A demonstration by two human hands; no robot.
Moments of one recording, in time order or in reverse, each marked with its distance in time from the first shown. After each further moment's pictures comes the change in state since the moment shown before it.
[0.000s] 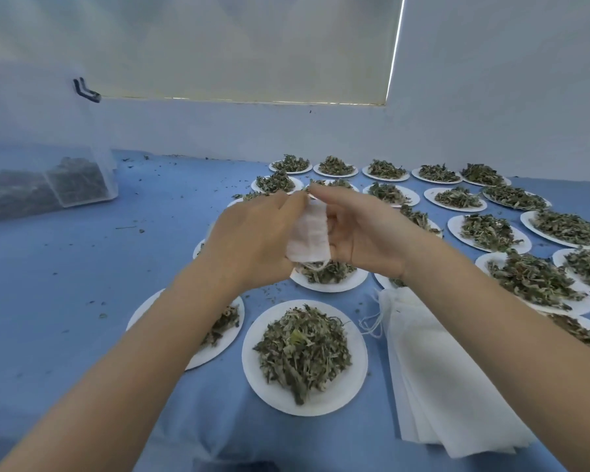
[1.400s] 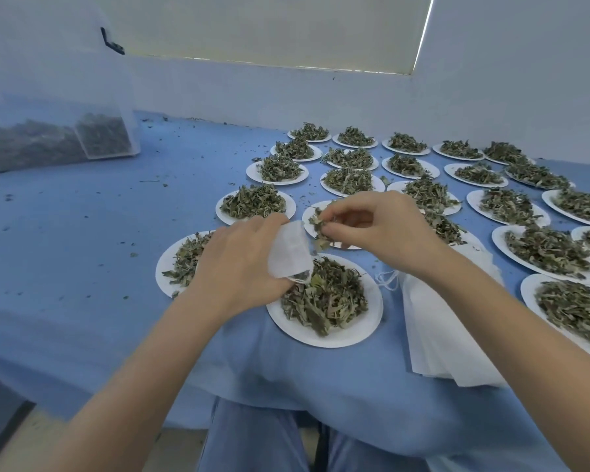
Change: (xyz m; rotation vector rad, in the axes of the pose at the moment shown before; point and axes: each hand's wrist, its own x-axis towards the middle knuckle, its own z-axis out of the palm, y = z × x) left_hand -0.097 0.006 0.015 -0.164 -0.094 -0.303; right_hand -0.036 0.047 0.021 -0.993 0.315 -0.298
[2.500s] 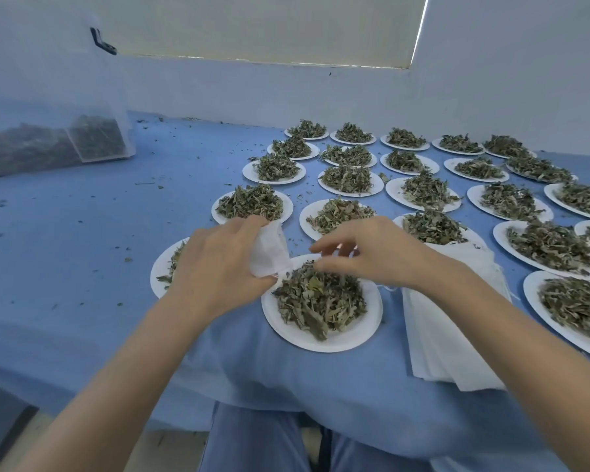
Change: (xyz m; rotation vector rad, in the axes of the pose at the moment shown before) left_hand -0.002 -0.008 -0.008 0.060 -0.008 -0.057; right_hand 0.004 0.018 0.005 -0.401 -0.321 0.017
